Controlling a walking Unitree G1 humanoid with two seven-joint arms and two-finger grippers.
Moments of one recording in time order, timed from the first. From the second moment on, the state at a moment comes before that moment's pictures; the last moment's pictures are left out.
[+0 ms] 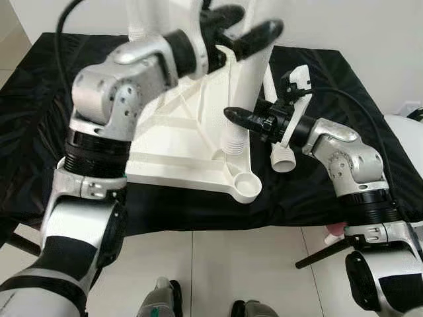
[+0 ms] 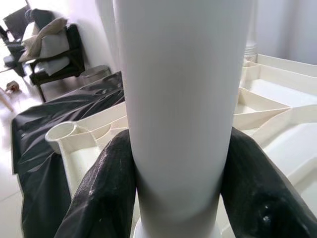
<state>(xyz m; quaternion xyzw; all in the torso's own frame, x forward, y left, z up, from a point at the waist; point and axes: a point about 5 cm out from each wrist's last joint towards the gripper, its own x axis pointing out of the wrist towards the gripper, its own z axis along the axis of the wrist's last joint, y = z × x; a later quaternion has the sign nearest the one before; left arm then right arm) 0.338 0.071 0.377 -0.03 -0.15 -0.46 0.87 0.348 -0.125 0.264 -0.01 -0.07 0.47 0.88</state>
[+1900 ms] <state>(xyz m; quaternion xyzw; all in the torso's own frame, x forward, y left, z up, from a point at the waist) 0.302 0.112 0.191 0.28 0.00 -0.39 0.88 0.318 -0.181 0.268 0.10 -0.15 0.28 0.94</state>
